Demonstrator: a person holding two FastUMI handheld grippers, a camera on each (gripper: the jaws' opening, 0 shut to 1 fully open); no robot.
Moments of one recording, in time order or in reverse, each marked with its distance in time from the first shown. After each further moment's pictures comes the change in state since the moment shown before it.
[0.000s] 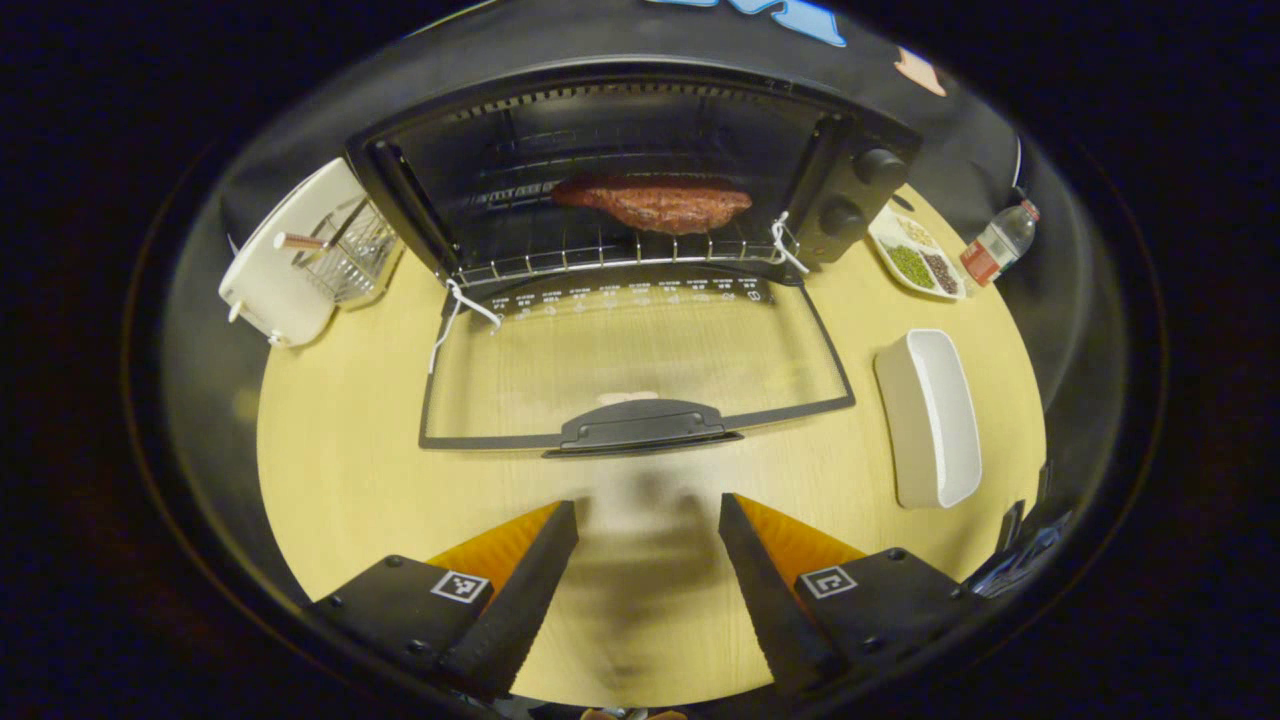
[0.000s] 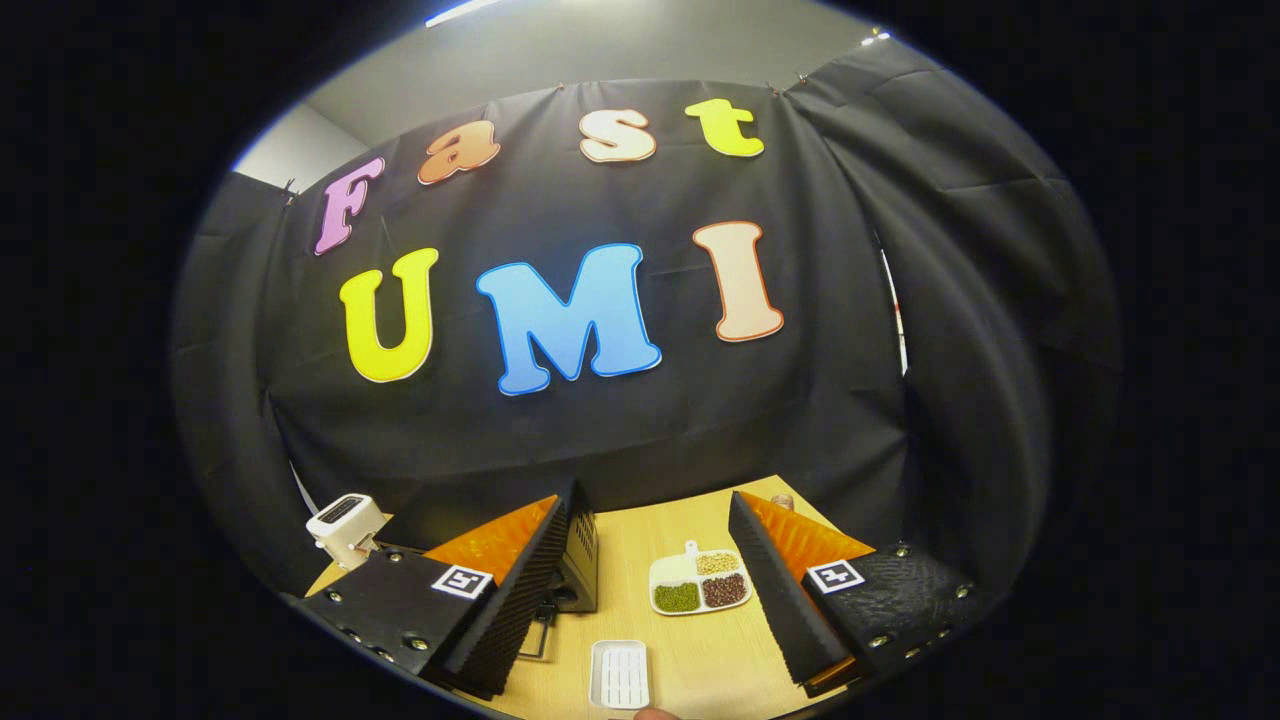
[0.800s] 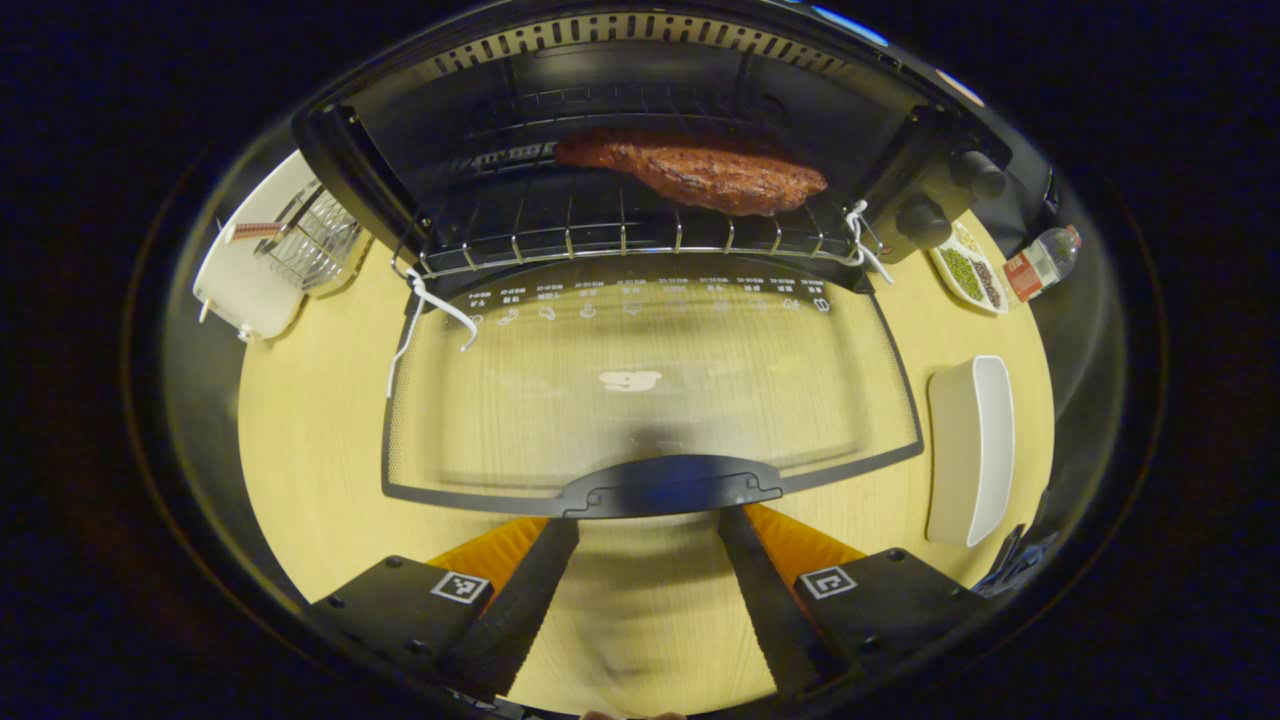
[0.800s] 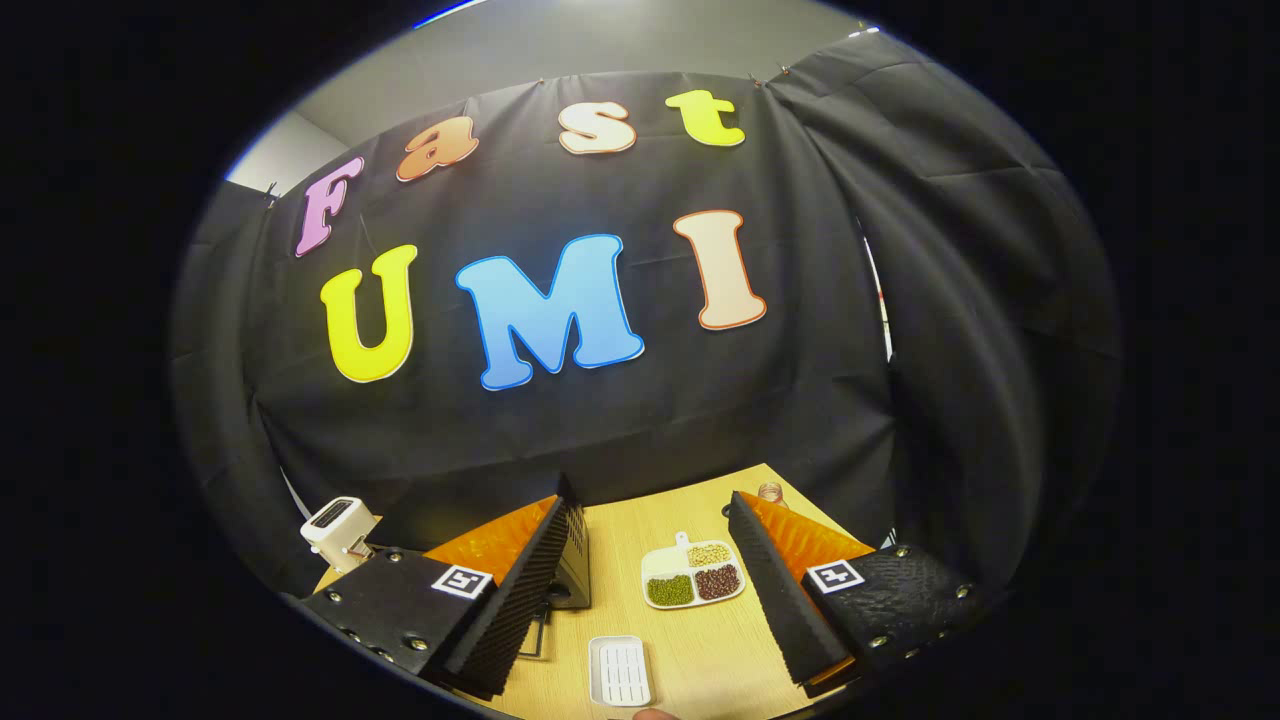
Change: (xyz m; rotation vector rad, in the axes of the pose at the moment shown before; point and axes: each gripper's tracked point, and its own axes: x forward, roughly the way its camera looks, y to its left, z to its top) left arm 0.041 0.014 0.012 -0.027 0.084 0.006; right arm 0.000 -0.007 -0.008 0.036 0.035 -0.039
